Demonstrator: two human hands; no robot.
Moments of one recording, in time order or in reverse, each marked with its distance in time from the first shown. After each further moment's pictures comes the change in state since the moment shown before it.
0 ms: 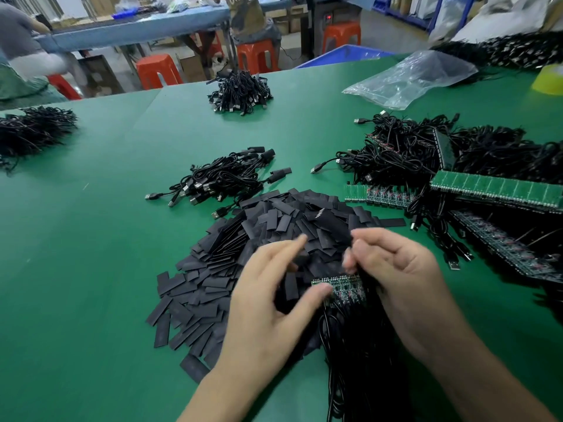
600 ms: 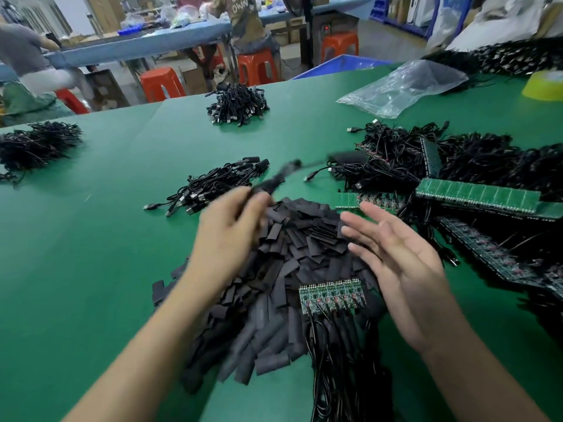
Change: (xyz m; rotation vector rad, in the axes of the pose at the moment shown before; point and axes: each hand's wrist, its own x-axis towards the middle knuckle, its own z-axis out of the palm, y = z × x) left_hand 0.093 -0.011 -0.027 -0.106 -0.018 -0.190; right_hand 0.016 -0.005 -0.027 0.116 0.025 -0.041
